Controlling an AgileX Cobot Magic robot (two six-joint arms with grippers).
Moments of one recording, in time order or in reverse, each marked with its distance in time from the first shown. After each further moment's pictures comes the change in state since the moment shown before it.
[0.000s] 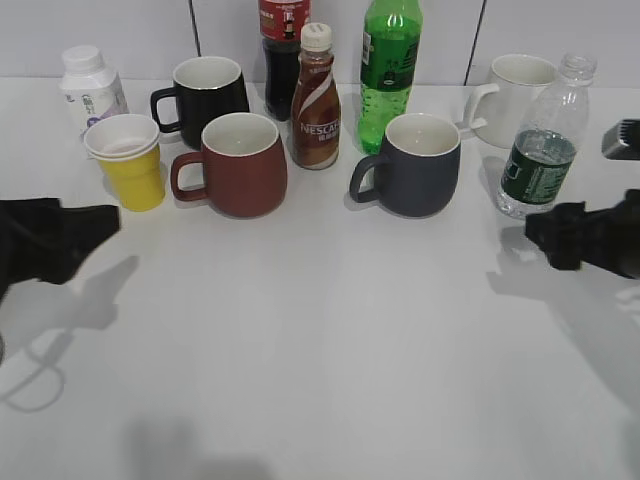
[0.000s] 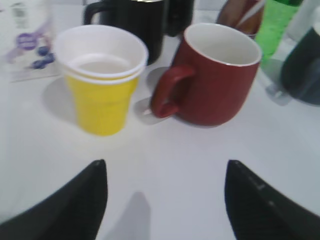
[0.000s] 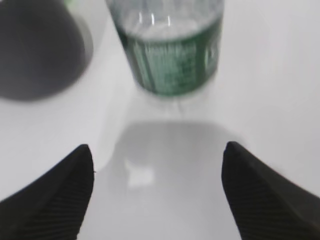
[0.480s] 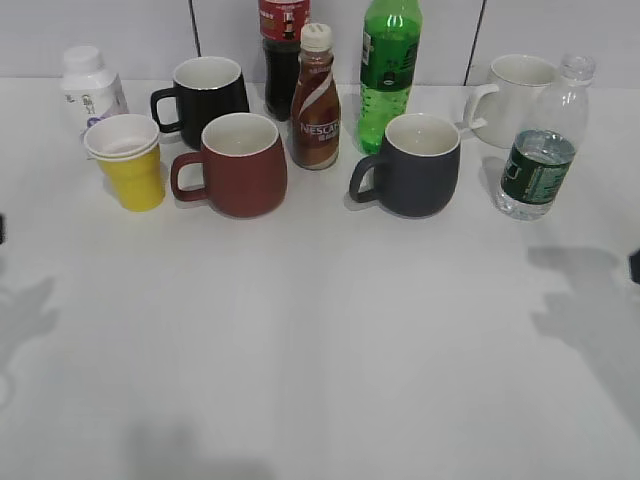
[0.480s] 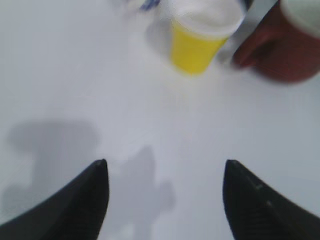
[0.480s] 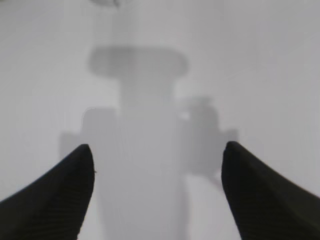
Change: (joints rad) left arm -0.046 -0.390 -0.174 -0.128 0.888 -0.040; right arm 0.000 -0.410 -0.110 -0.021 0.856 0.003
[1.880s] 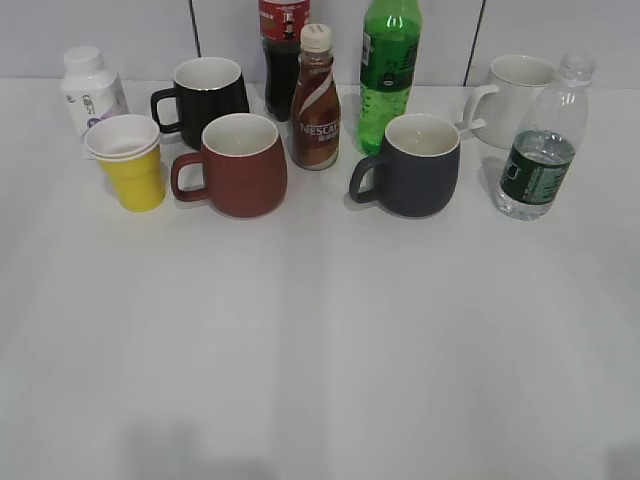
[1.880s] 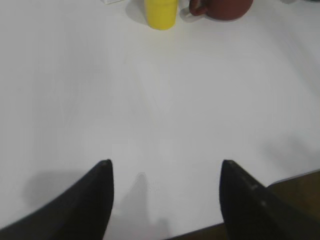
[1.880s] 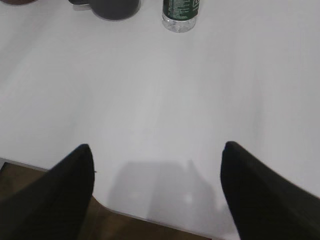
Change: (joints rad) left arm -0.066 -0.733 -0.054 -0.181 0.724 0.407; right arm 0.000 -1.058 0.048 0.247 0.620 -0.343
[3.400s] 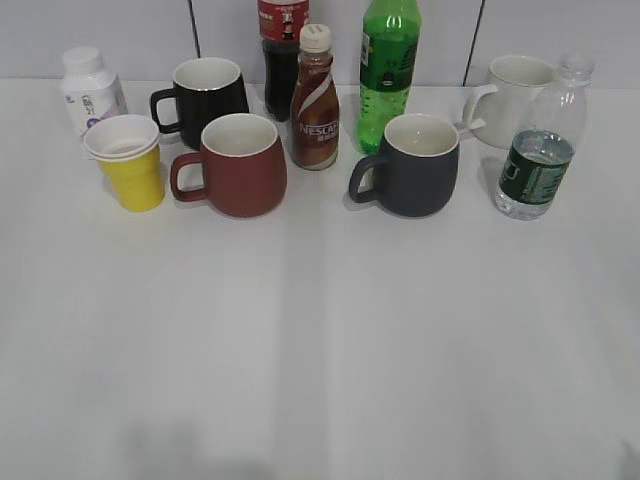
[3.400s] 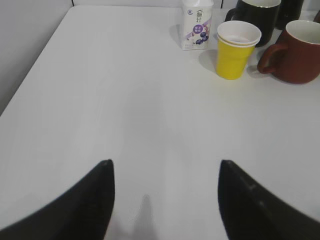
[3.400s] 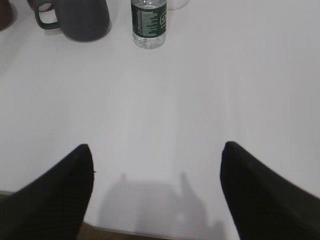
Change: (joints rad) left arm 0.298 -0.191 0.000 -0.006 -0.008 0.000; right arm -0.122 -0.065 0.000 0.000 -0.008 0.000
